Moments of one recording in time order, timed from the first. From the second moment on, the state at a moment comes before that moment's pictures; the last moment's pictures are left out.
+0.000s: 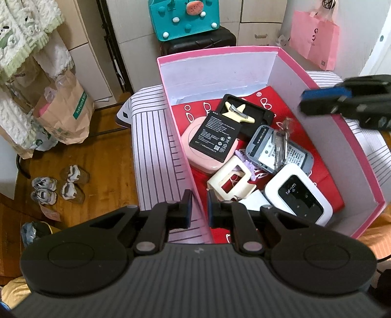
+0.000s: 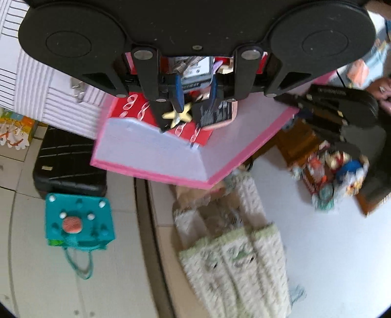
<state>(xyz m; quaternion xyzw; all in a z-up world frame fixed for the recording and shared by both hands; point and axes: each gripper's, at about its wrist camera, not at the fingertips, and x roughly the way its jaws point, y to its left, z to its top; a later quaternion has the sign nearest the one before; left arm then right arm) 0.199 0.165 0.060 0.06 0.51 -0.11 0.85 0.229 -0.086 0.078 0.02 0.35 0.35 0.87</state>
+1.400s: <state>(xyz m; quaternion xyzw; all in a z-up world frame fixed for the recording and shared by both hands) 0.195 0.174 0.058 0.01 0.50 -0.10 0.86 0.252 -0.157 -0.030 -0.16 0.32 0.35 0.87</state>
